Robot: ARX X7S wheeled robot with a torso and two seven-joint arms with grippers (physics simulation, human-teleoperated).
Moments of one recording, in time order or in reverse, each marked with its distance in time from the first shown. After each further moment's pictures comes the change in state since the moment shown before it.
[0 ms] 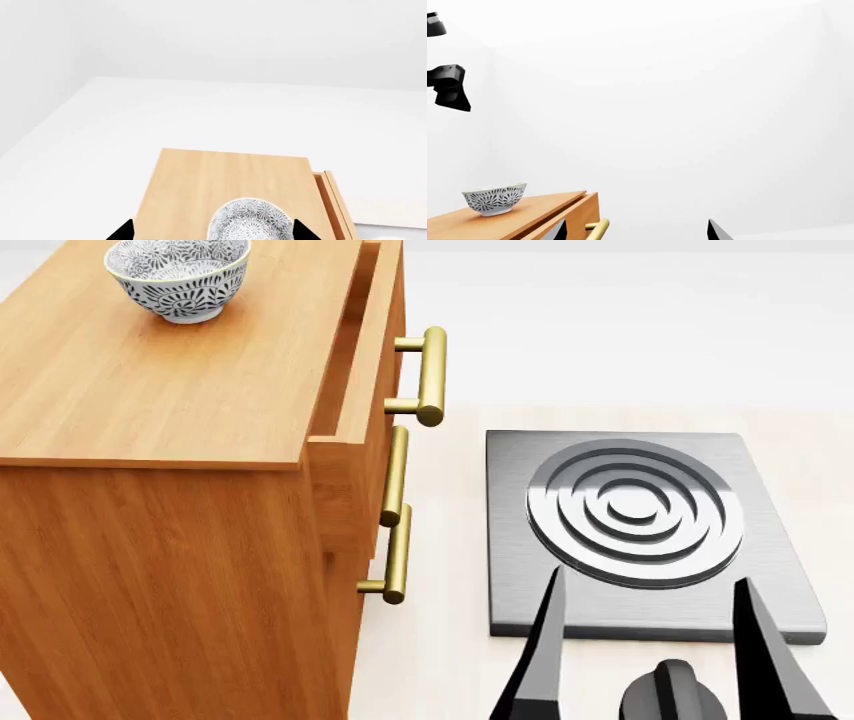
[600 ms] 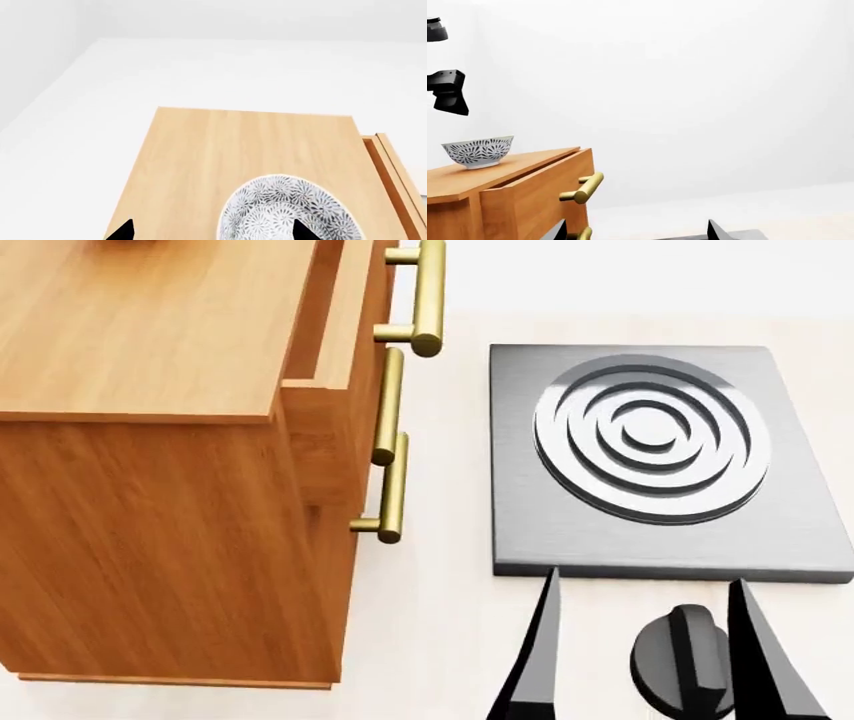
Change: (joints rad) left arm 0.009 -0.005 0.031 0.000 0.005 -0.005 -0.002; right arm 0.000 0.003 -0.010 0.005 -0.002 -0.009 0.000
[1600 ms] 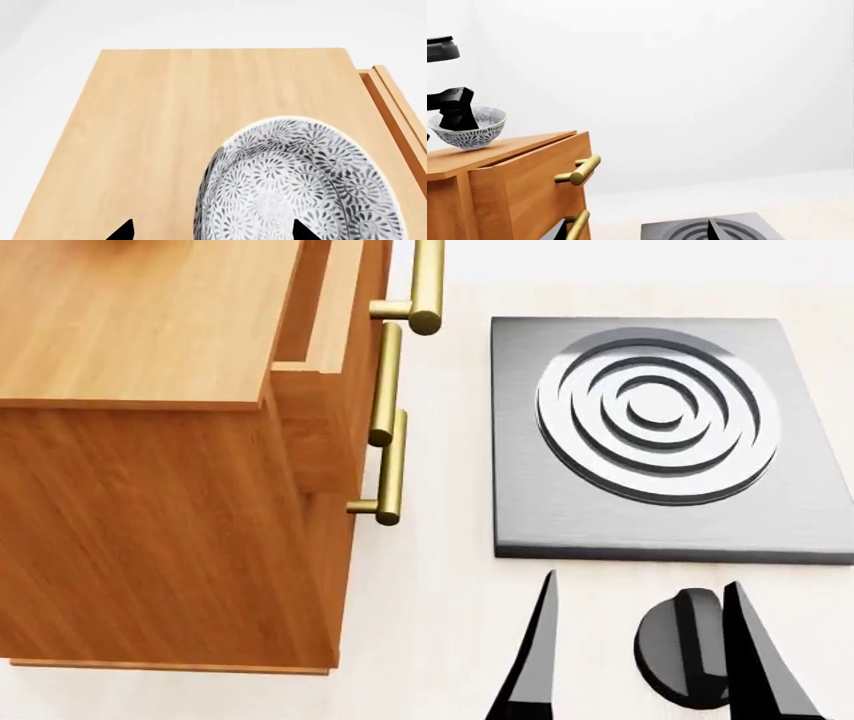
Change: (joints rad) left arm 0.058 0.006 0.062 0.011 -0.040 -0.063 0.102; right arm 0.002 0.004 -0.011 0.021 0.001 -0.015 0.001
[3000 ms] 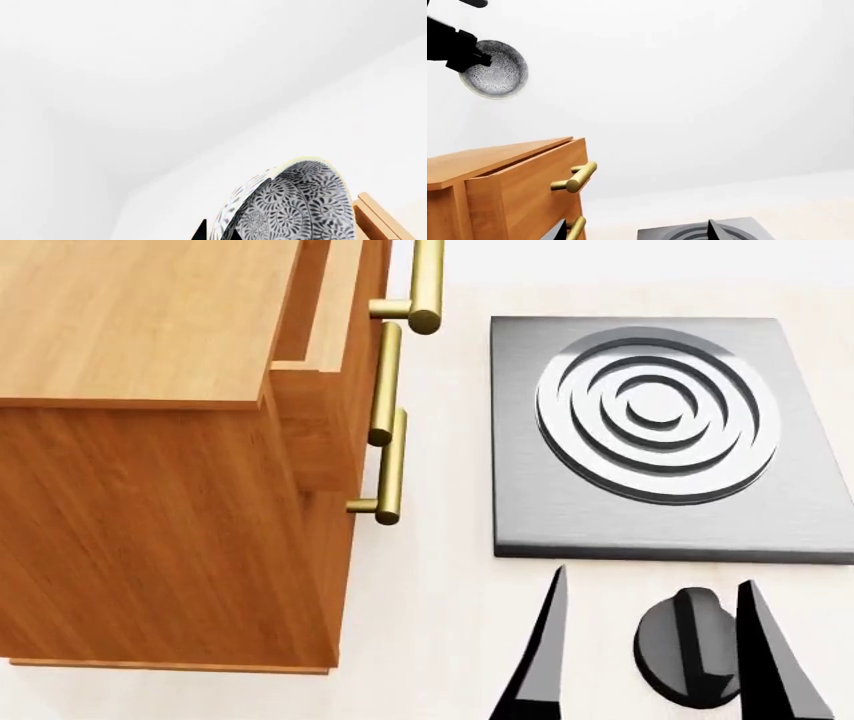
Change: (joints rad) left arm -0.066 0.037 1.032 0.030 -0.607 0.585 0.021; right arm 0.004 0.008 -0.002 -0.027 -0.005 0.010 0.033
